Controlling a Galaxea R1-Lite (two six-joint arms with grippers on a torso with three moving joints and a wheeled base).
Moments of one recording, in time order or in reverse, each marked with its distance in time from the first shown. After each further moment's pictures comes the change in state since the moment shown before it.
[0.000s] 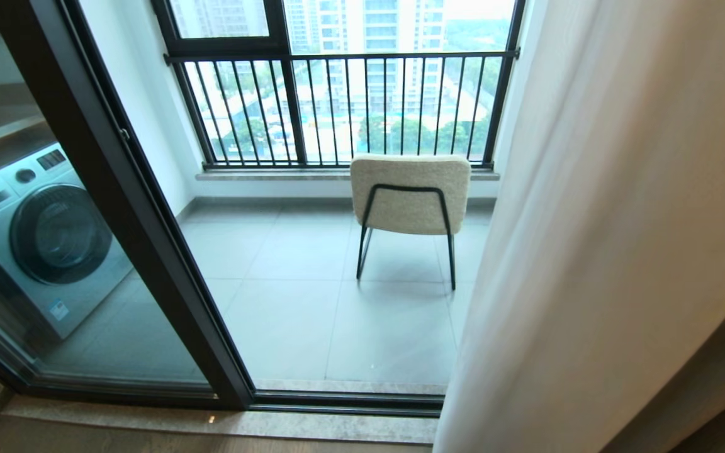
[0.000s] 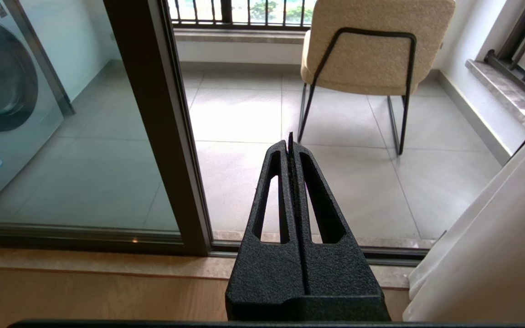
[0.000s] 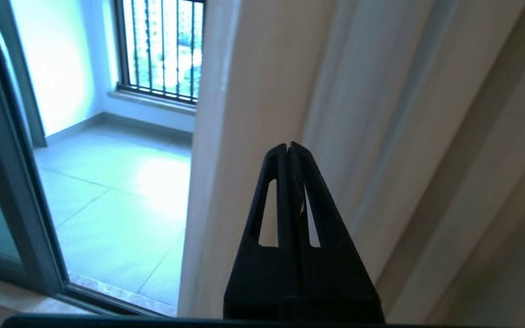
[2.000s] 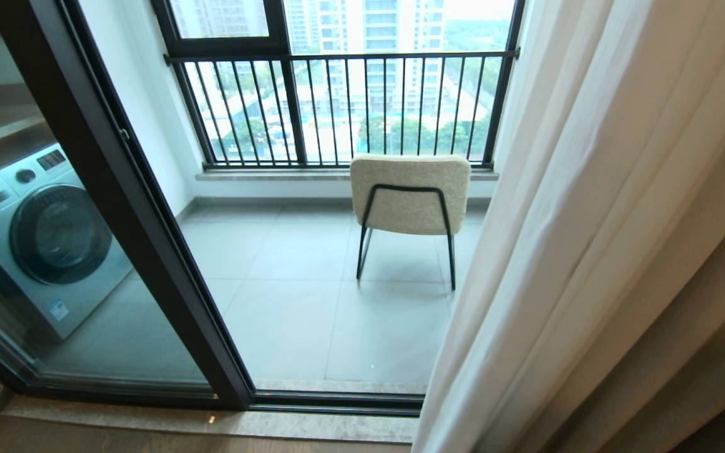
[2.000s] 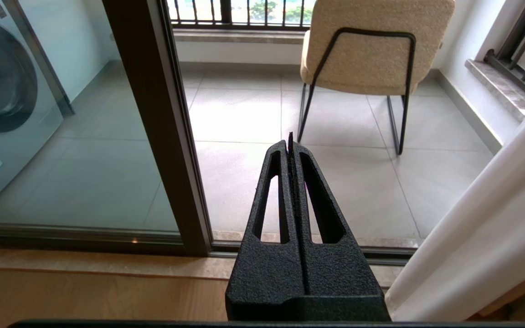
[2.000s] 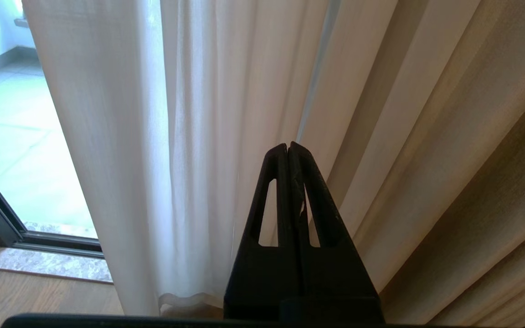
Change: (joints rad) left arm 0.000 0.000 0.000 0.000 -0.001 0.001; right arm 0.322 -0.293 0.041 0.504 -0.510 -0.121
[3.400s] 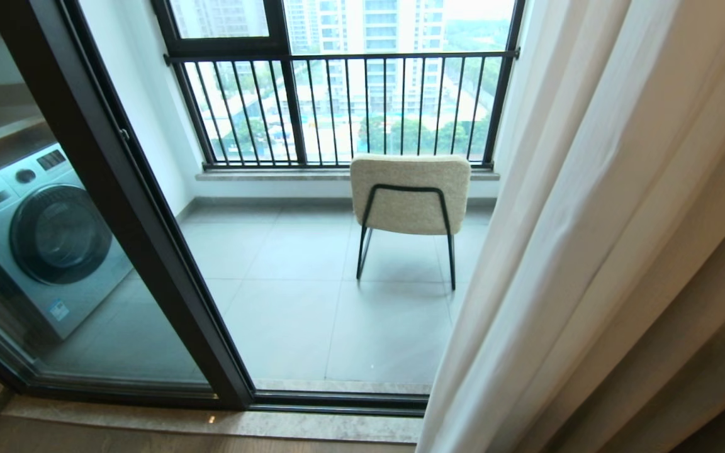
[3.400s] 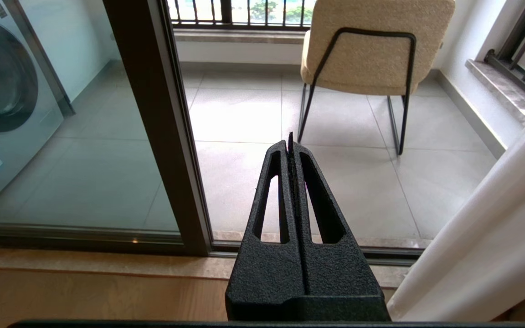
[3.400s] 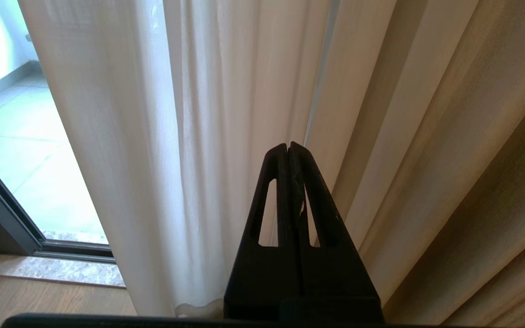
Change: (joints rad) left arm 0.000 0.000 0.000 0.000 0.001 0.000; right arm 0.000 0.000 0.000 -0.001 0.000 0.056
